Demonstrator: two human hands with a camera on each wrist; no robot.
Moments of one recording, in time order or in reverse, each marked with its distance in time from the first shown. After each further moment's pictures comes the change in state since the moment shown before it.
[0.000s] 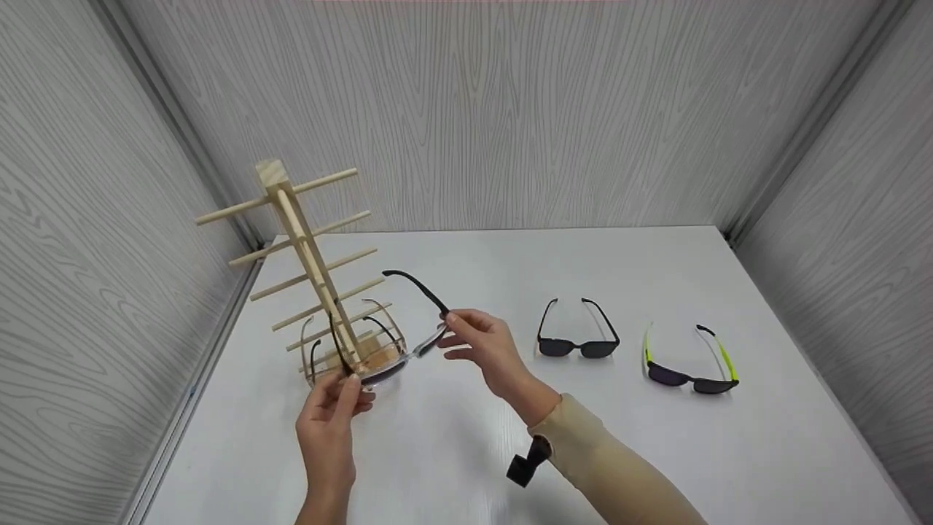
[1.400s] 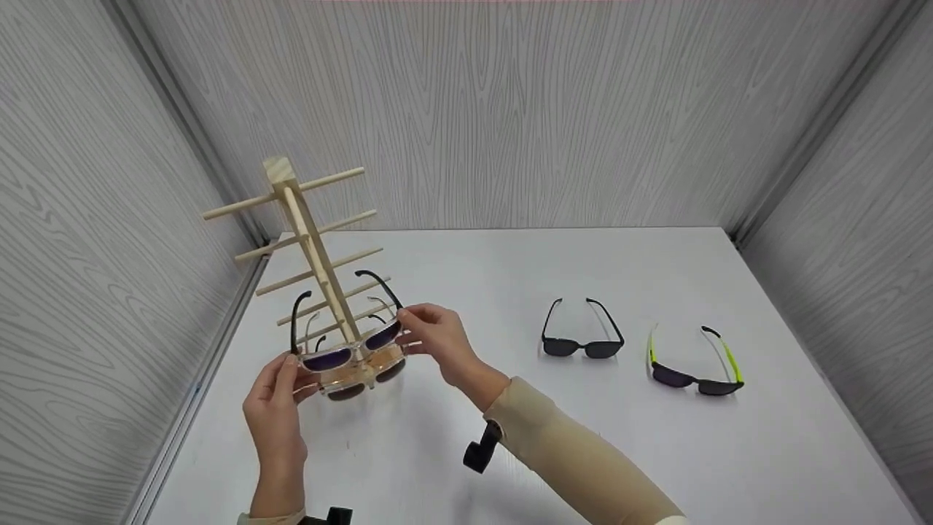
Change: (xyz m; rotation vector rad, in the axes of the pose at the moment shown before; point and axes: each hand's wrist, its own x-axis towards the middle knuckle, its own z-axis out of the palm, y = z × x) left_hand 0.043 0.008 -0.042 0.091 0.148 0.020; right_hand 0.034 0.010 0.057 -0.087 0.018 0.088
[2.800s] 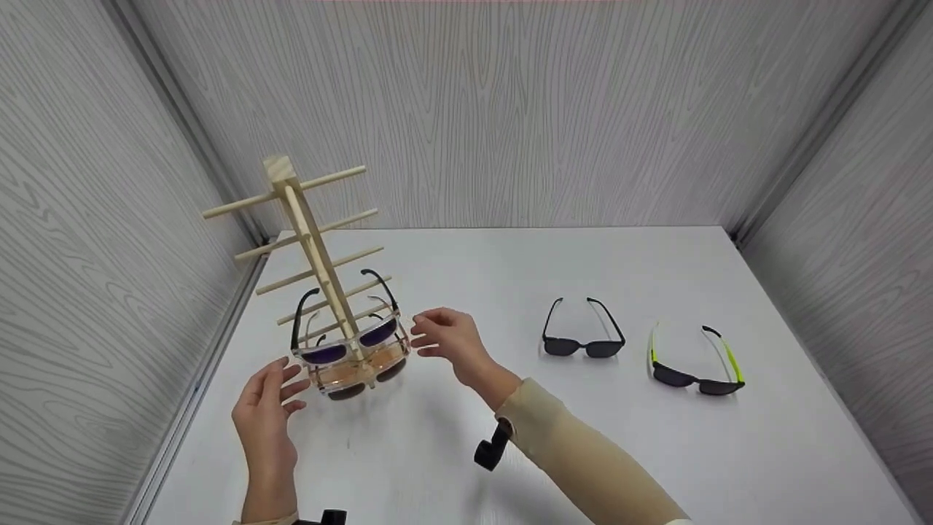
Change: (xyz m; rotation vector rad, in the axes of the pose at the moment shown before) left_hand 0.011 -0.015 -0.014 -0.026 0.052 -0.144; right_hand 0.010 0.018 -0.021 -0.001 0.050 0.090
